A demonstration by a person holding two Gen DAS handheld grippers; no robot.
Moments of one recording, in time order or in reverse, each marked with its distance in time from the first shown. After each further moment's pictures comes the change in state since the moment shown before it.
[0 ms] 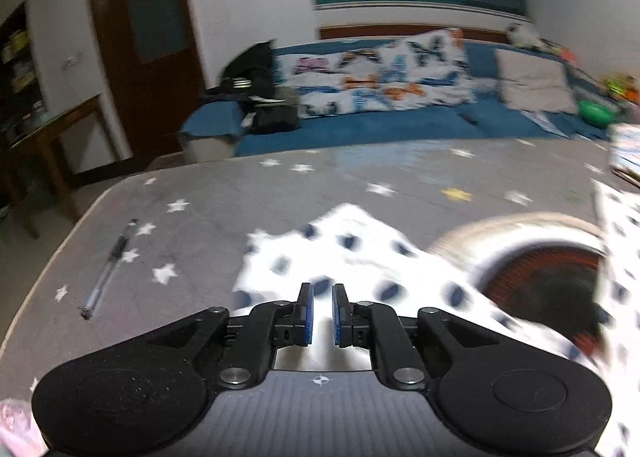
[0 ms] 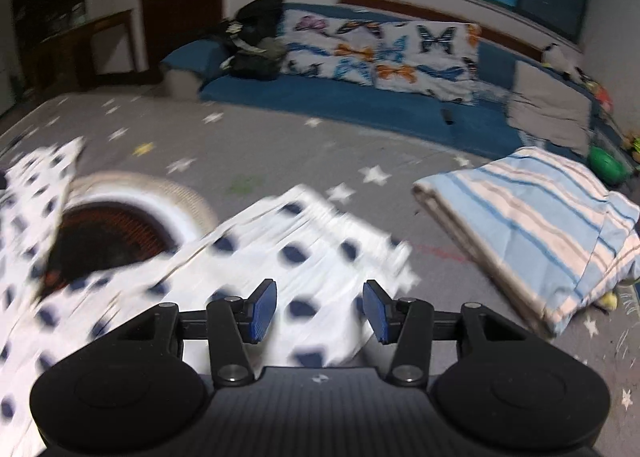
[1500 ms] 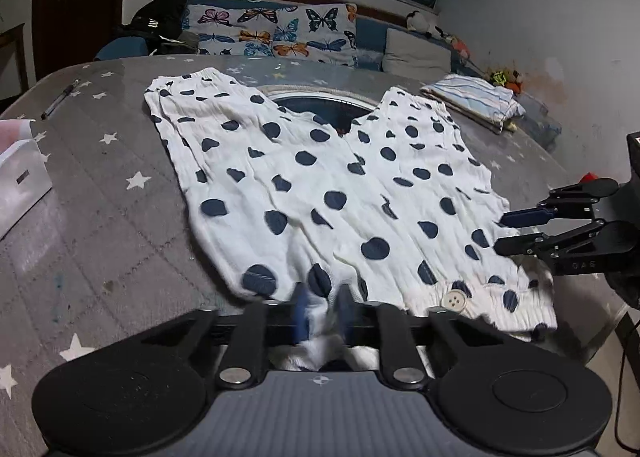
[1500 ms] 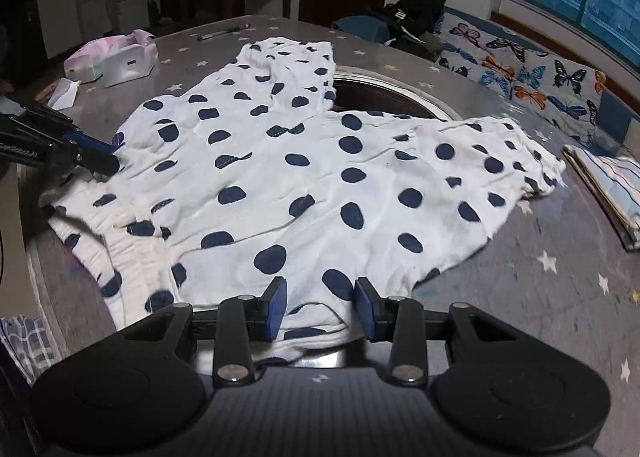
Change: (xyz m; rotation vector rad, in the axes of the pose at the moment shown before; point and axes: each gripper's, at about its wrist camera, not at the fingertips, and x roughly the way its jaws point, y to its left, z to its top) left arm -0.179 -0.044 -0.159 -0.101 0.114 -0.362; right arm -0.147 0.129 -0.159 -0.304 0.022 0.261
